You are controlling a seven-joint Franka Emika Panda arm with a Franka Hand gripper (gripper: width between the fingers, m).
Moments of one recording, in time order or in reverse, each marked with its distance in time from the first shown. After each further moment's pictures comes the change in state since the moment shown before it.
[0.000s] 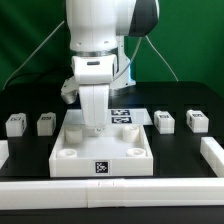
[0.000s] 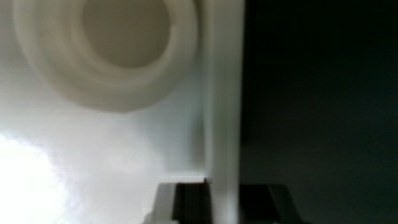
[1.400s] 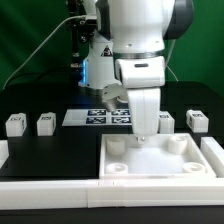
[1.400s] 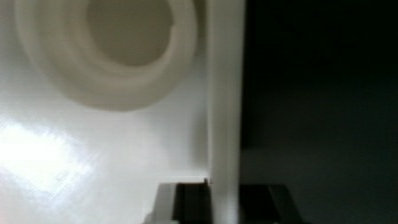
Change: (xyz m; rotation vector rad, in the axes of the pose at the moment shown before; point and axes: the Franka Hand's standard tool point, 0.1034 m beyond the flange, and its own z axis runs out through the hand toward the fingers) arm 0.092 0.063 -0.001 -0.069 0.030 0.000
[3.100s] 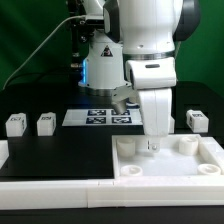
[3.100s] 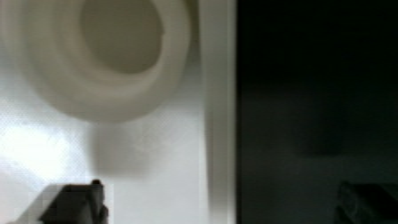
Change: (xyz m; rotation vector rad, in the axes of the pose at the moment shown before) arm 0.007 -0.001 0.002 -0.014 0.005 0.004
